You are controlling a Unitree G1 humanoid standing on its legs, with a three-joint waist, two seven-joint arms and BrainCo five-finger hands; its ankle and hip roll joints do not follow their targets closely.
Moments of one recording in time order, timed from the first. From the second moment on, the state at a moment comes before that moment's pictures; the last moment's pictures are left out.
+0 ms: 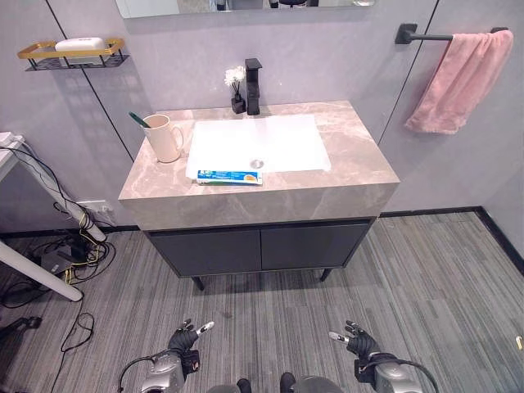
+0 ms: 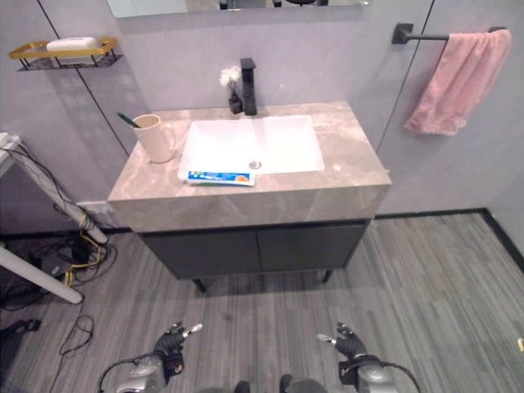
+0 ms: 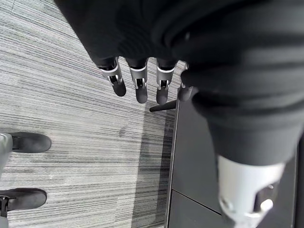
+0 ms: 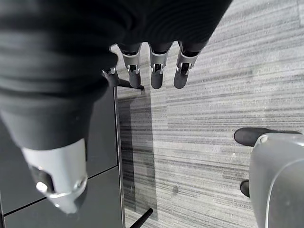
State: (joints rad) left arm -0.08 0.15 0.05 1.03 -0.26 -0.04 0.00; right arm -0.04 -0.21 0.06 1.02 0.18 -0.11 0.11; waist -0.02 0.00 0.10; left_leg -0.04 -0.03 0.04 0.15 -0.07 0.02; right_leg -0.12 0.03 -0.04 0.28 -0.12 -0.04
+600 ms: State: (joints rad) left arm -0.04 0.16 -0.13 1.08 -0.26 -0.13 0.07; right arm -0.02 -0.24 0.29 1.05 0.25 -0.17 0.05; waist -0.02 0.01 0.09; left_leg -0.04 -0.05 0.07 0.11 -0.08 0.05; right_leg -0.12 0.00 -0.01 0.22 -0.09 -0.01
